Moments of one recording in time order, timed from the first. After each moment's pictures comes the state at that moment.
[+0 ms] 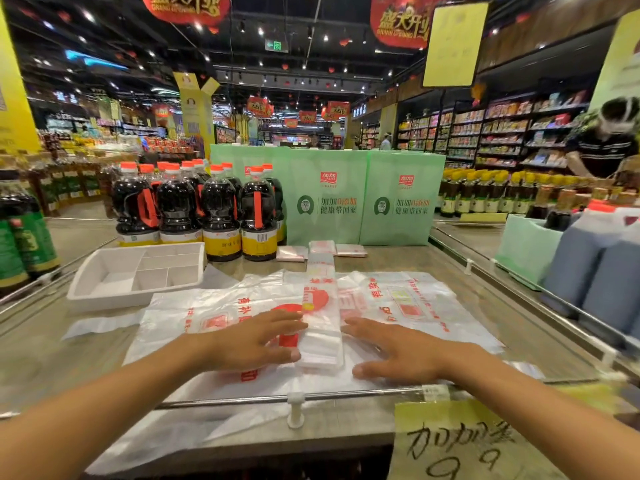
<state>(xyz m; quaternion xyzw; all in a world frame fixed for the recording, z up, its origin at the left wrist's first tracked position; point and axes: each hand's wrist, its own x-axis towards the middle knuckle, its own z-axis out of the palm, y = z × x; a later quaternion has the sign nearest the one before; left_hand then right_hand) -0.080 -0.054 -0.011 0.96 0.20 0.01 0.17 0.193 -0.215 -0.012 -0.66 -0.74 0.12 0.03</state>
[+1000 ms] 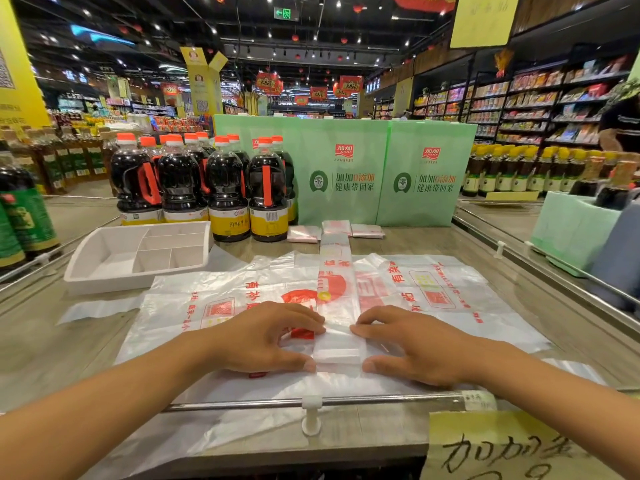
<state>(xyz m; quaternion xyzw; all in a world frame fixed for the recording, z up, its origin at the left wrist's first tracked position) -0.080 -0.047 -0.024 0.97 0.15 0.09 0.16 0.185 -0.202 -0.017 -0.61 -0.79 0.04 0.04</state>
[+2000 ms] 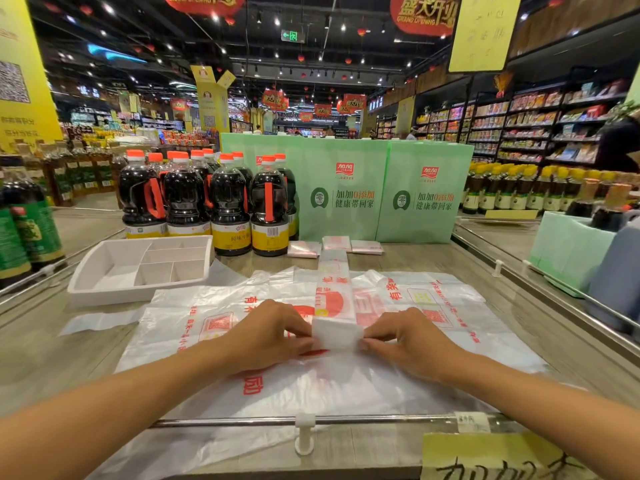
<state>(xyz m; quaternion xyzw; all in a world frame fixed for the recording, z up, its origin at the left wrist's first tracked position) -0.057 -0.041 -0.026 0.95 0.16 0.23 0.16 0.191 -0.180 -0.025 -0.60 -0.74 0.07 0.29</state>
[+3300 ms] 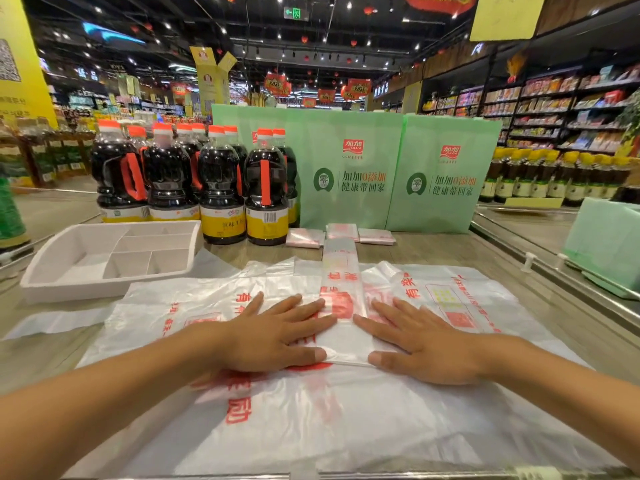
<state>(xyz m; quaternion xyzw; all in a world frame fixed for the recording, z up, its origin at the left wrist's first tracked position) -0.035 0.005 -0.038 0.96 0.24 -0.10 0.09 0.221 -0.144 -0.025 -0.67 -0.72 0.14 -0.08</state>
